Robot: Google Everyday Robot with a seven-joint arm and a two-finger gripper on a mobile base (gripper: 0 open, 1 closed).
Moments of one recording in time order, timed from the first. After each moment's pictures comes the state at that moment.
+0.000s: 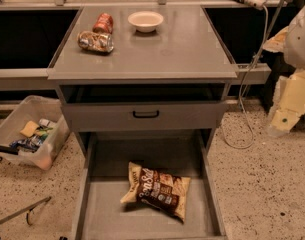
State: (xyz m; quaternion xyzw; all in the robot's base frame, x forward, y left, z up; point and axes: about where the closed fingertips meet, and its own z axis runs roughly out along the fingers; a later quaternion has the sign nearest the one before) arm 0.438 -0.216 0.977 -0.60 0.78 -0.04 0.16
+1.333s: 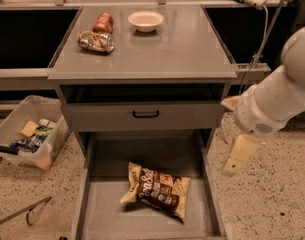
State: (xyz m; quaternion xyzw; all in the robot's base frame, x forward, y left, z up) arm 0.457 -0.183 0.819 -0.62 0.76 0.05 0.19
